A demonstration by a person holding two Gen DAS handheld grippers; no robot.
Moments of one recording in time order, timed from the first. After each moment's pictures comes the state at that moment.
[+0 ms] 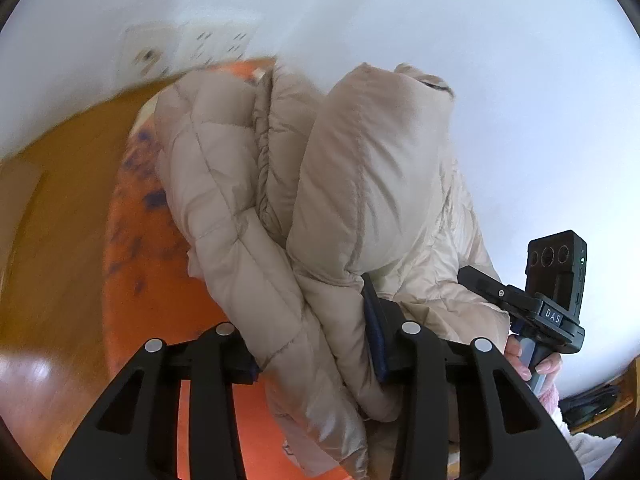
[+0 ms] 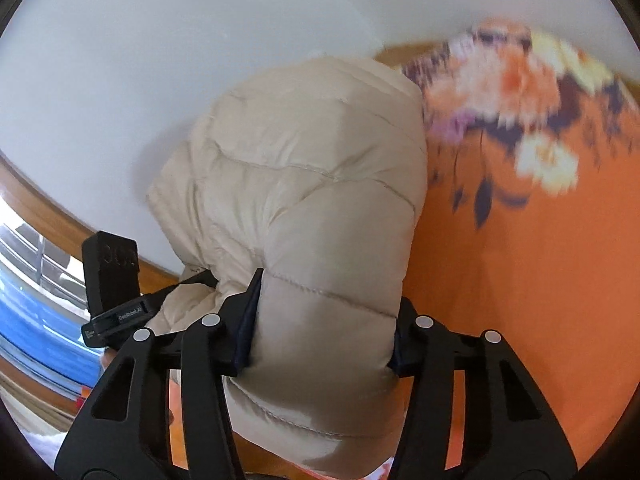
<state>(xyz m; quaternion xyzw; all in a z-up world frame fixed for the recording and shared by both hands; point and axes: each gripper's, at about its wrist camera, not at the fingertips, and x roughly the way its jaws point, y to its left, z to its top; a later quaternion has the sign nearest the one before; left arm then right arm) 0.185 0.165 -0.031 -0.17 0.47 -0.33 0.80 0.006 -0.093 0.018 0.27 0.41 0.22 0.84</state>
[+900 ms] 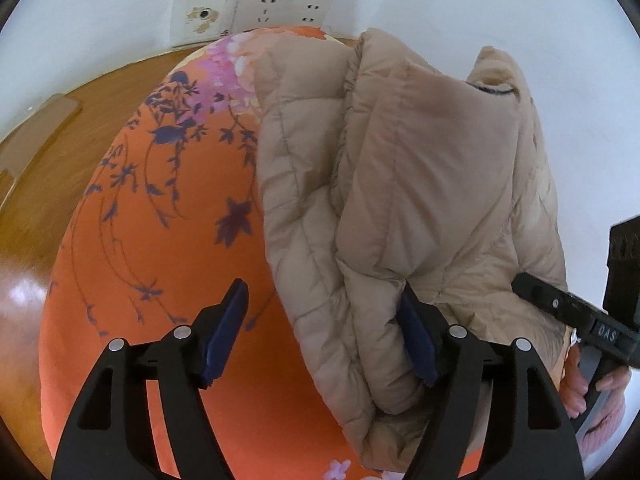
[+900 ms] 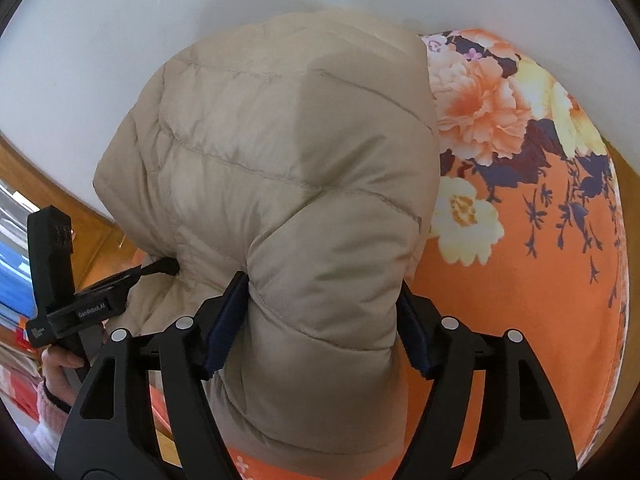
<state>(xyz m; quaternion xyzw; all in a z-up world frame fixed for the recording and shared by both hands) 0.160 0.086 -0.081 -0.15 0.51 -0.12 0.84 0.030 -0.139 -0.026 0.11 0.50 0.21 0.83</state>
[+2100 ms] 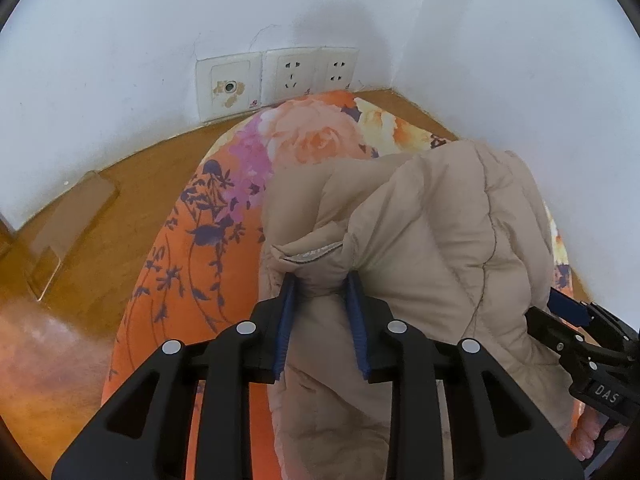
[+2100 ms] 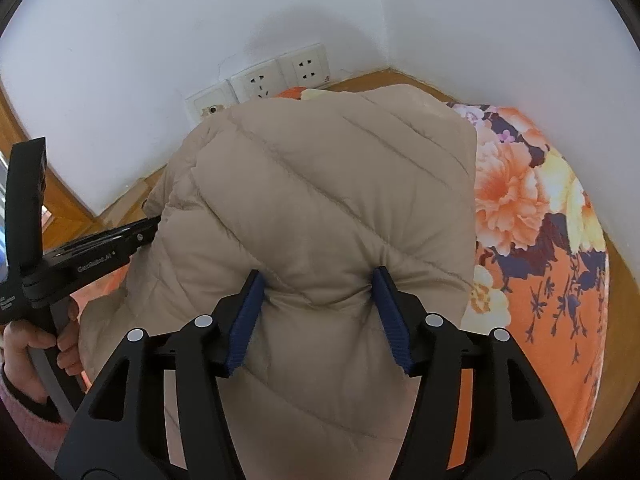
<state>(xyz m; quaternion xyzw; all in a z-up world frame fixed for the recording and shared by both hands) 0.187 0.089 -0.037 -0.09 0.46 -0.05 0.88 0.040 -0.089 0.002 0.04 0.44 0.19 0.88</state>
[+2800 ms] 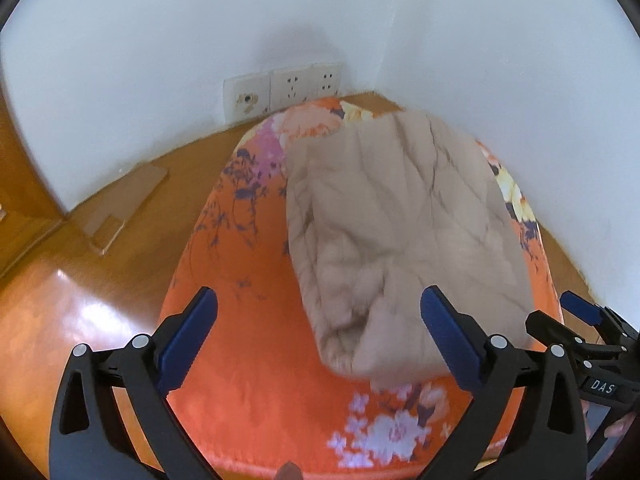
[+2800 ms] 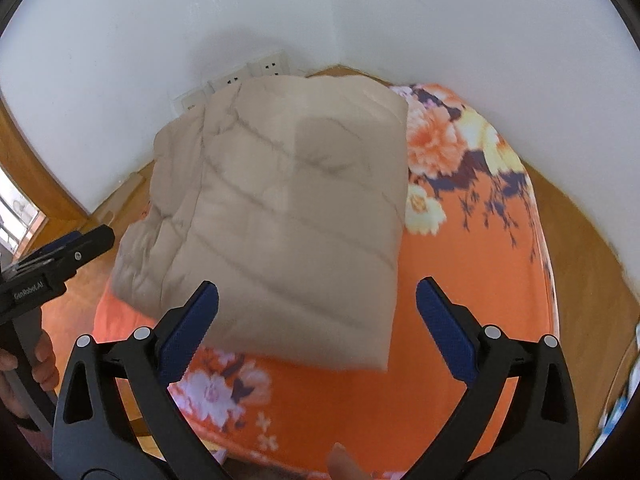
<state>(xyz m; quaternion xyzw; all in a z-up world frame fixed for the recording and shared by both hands) 0.079 0.091 0.008 -0.06 0.46 -0.04 0.89 -0.074 -0.107 0.027 0.05 0.45 0.10 0.89</state>
